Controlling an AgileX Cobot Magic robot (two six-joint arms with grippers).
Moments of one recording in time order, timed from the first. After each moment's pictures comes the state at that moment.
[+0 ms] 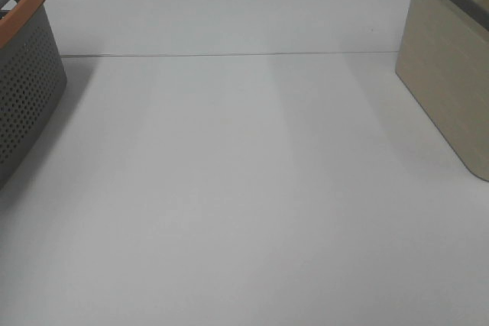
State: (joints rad) left arm 0.19 1.60 -1.10 0.77 0.51 -1.87; right arm 0.05 0.00 -0.50 0.02 1.05 -0.07
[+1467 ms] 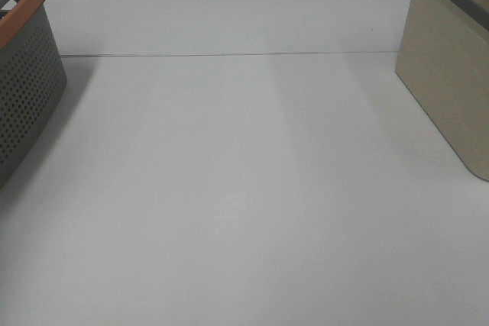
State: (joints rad) left arm 0.20 1.83 -1.25 0.53 0.47 -1.59; right arm 0.05 0.00 -0.50 0.00 1.05 -0.04
